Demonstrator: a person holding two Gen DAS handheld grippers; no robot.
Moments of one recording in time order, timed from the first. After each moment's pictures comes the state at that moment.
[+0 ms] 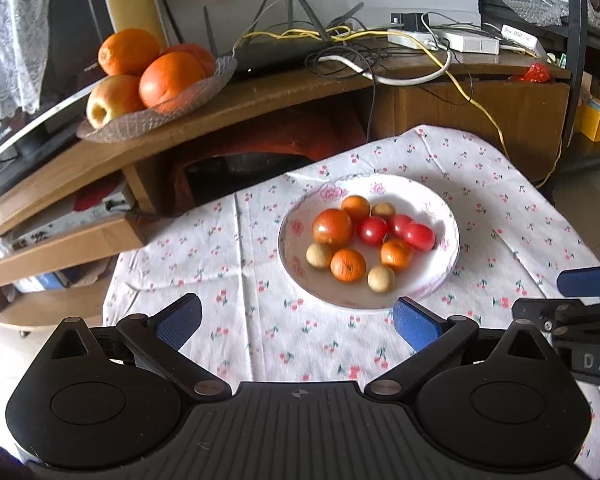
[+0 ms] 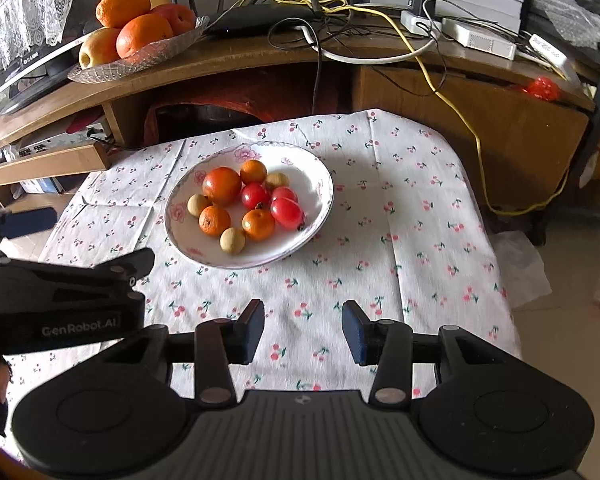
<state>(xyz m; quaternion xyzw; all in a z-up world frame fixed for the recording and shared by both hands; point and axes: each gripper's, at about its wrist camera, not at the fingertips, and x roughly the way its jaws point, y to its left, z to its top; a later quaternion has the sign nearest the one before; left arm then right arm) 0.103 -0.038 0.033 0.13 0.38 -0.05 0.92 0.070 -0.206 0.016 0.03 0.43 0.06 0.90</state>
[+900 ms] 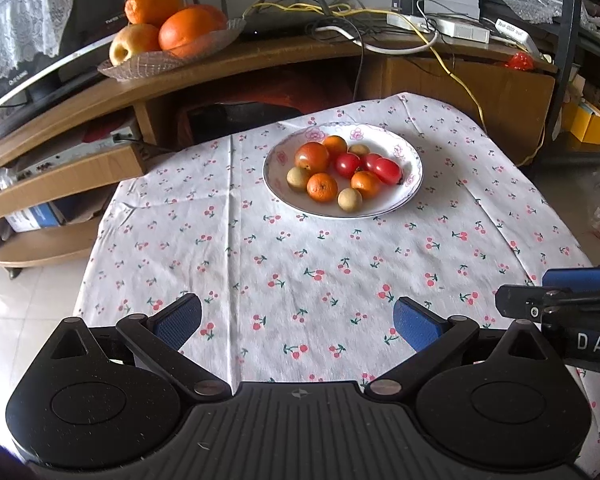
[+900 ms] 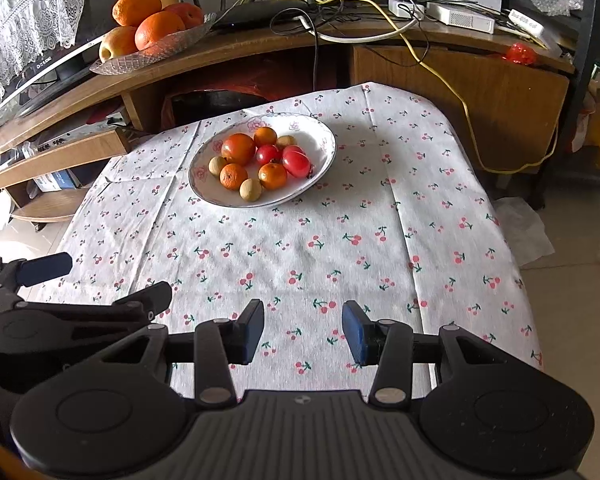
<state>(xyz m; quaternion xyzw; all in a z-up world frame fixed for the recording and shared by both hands) 0.031 -0.037 0.020 0.08 0.41 -0.05 0.91 0.004 -0.209 0.009 0.06 0.44 0.07 0.90</state>
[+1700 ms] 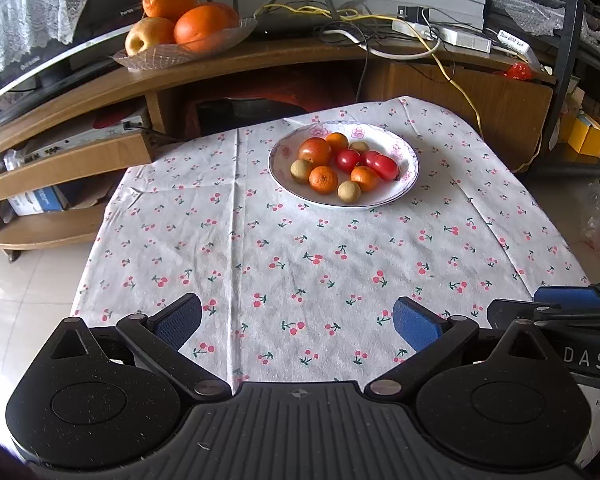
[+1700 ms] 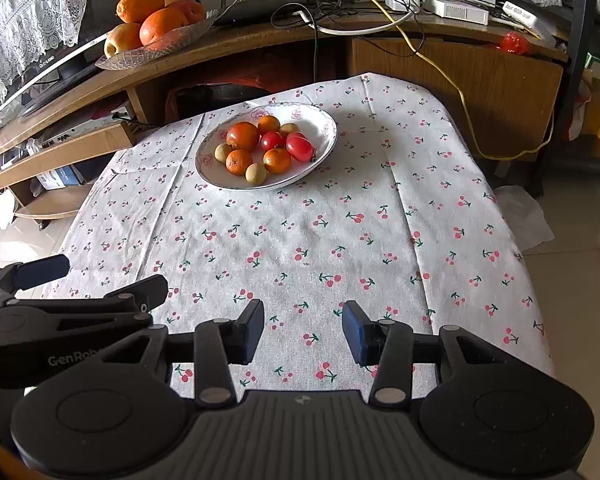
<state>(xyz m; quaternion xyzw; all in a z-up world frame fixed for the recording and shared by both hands) 0.009 -0.031 0.022 0.06 0.41 -0.04 0.91 -0.017 -0.206 0.007 0.07 0.44 0.07 0.89</state>
